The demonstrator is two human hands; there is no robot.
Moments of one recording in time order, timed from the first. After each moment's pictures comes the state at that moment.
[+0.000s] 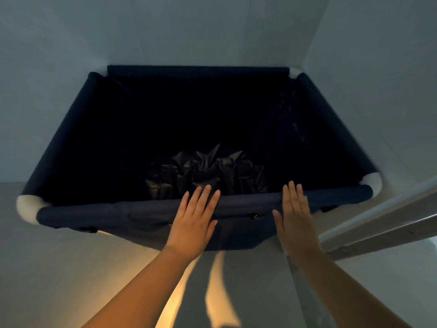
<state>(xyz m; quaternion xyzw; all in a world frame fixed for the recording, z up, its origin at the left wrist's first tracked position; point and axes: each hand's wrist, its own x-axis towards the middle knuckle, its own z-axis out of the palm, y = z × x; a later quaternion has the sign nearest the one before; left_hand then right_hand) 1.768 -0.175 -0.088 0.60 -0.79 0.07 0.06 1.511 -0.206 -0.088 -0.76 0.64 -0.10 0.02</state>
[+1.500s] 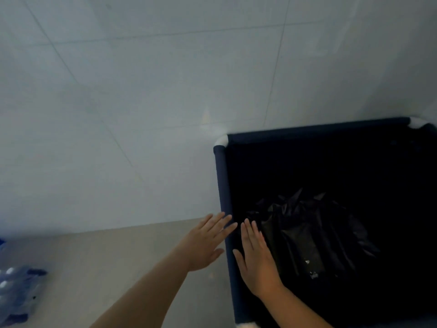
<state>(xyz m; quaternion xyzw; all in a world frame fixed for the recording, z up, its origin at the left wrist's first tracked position) 2.270 -0.339 0.003 0.43 -0.90 0.04 -0.08 2.083 -0.311 -0.031 -0.80 0.58 -0.06 0.14</state>
